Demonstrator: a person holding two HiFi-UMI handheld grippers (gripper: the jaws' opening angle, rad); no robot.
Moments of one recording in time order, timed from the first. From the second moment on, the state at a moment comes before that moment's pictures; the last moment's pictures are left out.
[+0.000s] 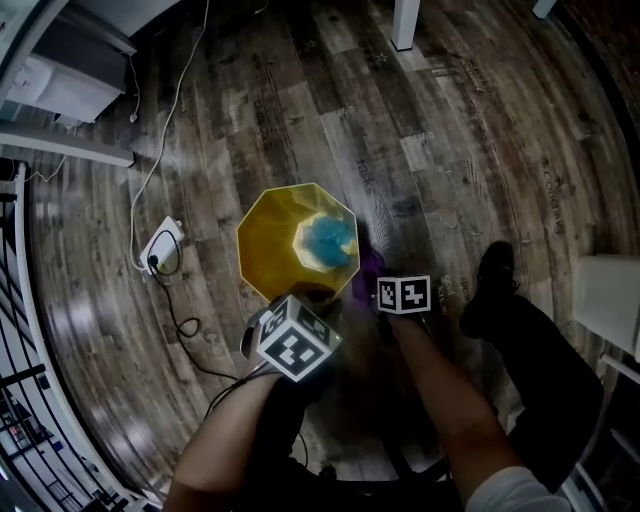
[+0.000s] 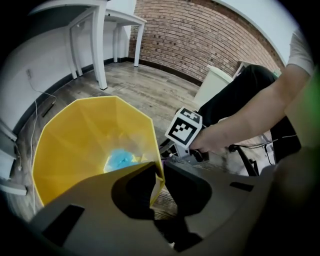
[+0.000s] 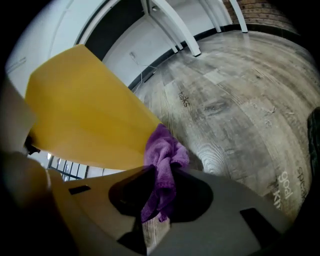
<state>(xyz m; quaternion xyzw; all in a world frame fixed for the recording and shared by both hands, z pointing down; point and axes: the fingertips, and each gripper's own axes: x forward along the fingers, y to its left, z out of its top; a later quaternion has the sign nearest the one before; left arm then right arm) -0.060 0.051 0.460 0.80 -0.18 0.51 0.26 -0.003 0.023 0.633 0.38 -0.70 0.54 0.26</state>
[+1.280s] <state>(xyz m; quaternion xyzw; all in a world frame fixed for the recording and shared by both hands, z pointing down) -0.120 0.064 0.439 0.82 -0.15 0.53 0.16 0.011 0.065 0.507 0.40 -0.72 0.54 0.16</state>
